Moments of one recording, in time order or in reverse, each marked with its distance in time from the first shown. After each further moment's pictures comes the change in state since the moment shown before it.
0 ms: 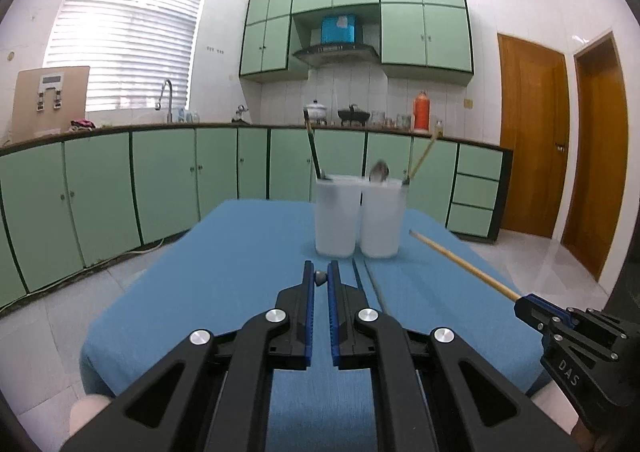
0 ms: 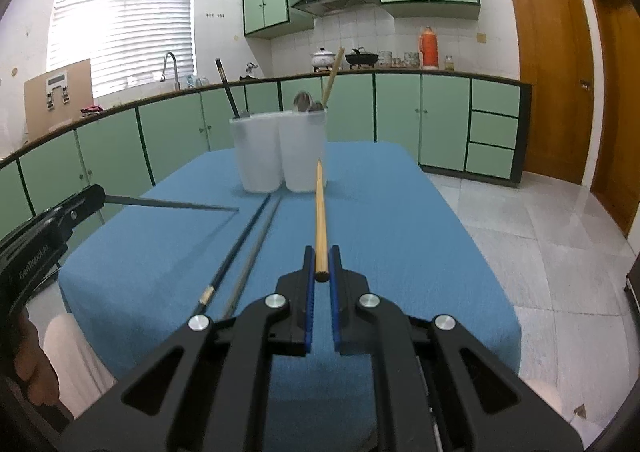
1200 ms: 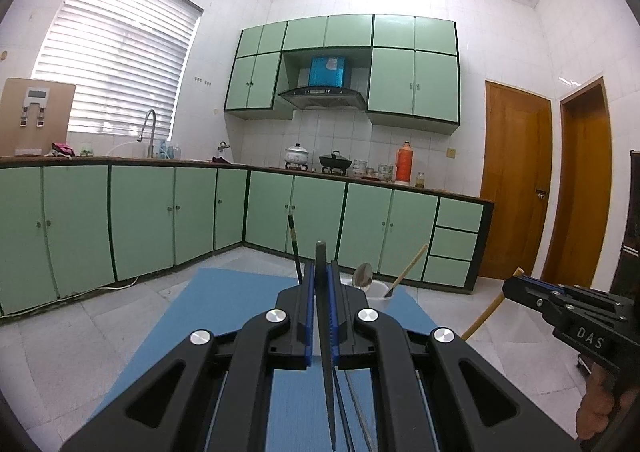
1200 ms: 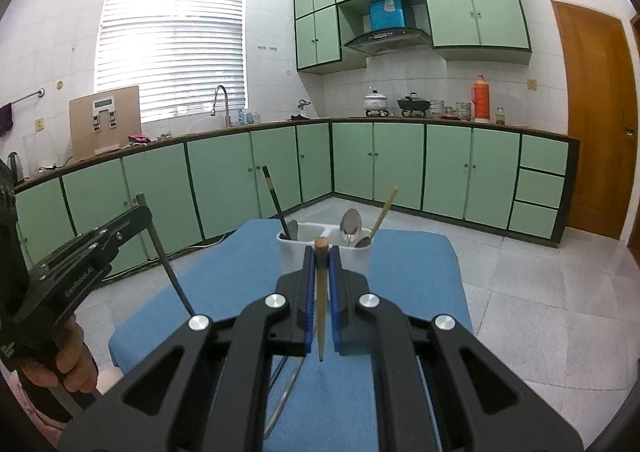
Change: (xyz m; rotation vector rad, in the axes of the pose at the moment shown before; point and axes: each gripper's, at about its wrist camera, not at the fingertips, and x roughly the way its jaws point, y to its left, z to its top) left arm 0.018 0.012 0.110 -0.050 -0.132 -0.099; right arm -0.017 -0.001 0.162 -0.079 -0.112 0.185
